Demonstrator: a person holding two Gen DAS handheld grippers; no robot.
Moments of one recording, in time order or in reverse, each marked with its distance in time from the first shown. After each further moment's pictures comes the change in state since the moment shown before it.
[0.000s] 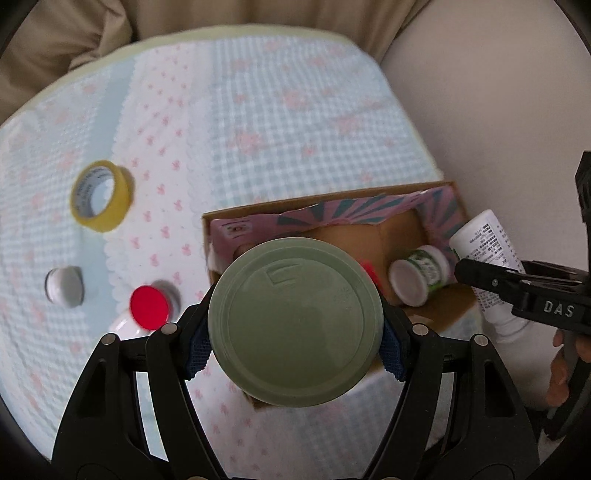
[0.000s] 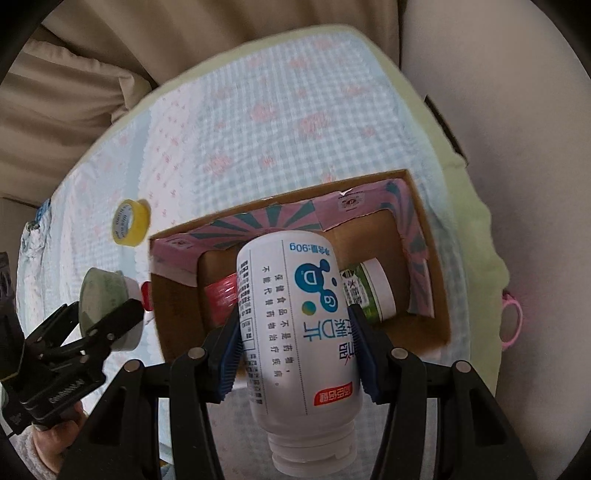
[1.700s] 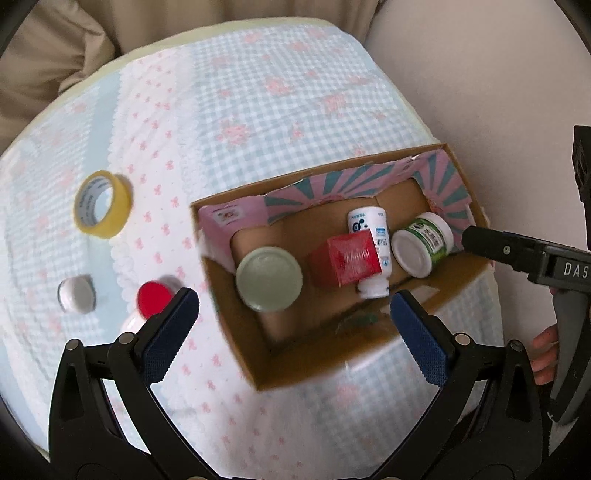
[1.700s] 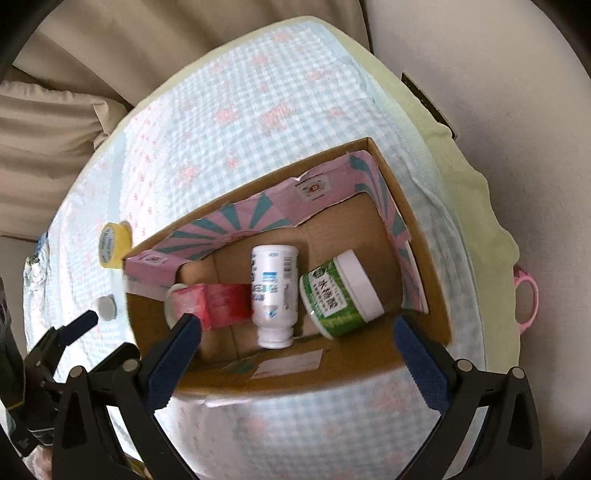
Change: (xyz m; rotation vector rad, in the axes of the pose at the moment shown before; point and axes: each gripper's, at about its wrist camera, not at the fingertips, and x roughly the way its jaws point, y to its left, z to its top) left arm -0.015 -0.022 -0.021 0.110 0.014 0.062; right arm 0.011 -0.042 -0.012 0.139 -0.038 0.039
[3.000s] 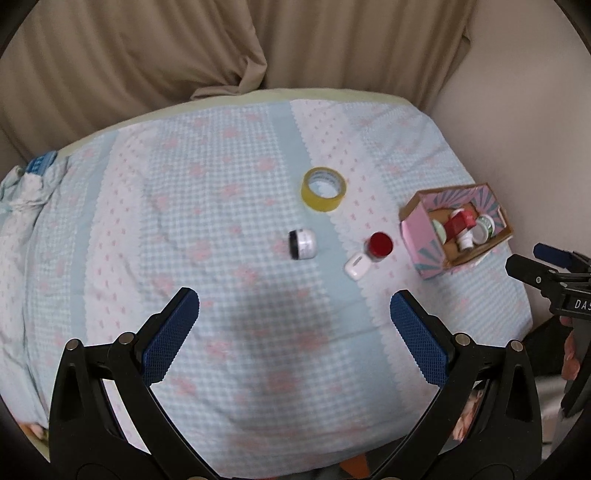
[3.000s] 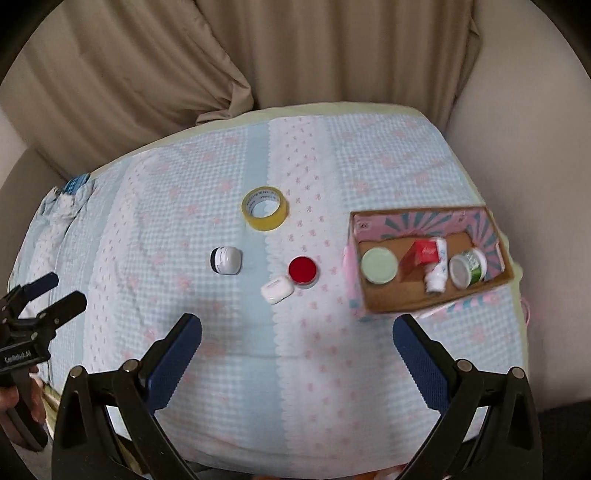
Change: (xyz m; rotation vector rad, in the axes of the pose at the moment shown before) left arm -0.219 0.319 -0.168 -0.071 -0.226 0.069; right arm -0.078 0.323 -0.188 -0.245 -0.247 -0.103
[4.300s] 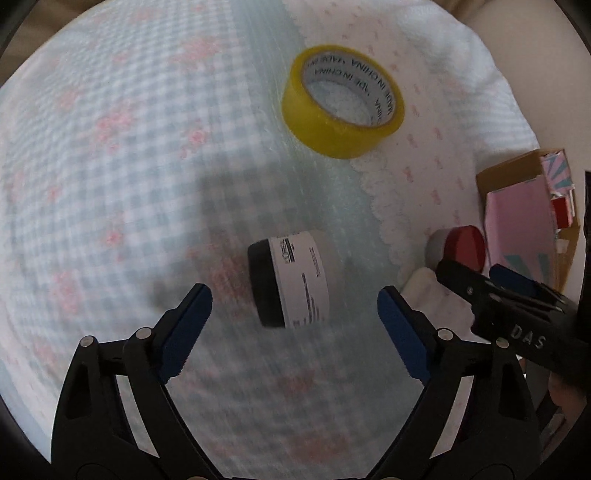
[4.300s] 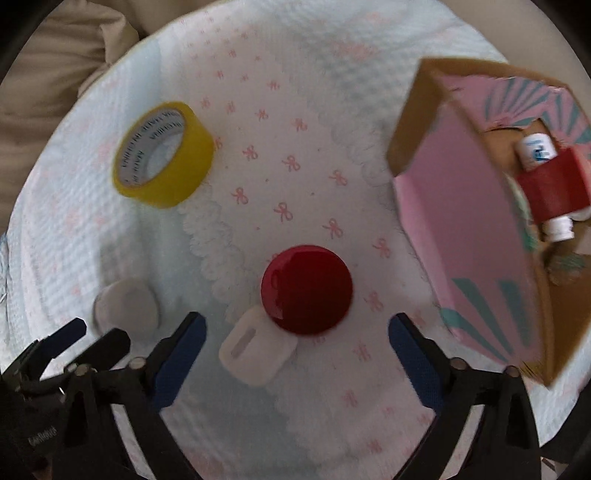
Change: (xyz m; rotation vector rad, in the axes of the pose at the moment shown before) left arm 0.325 -0.013 0.047 0.020 0.373 -0.099; right arm 0.303 -0.013 0.031 0.314 0.295 -0.086
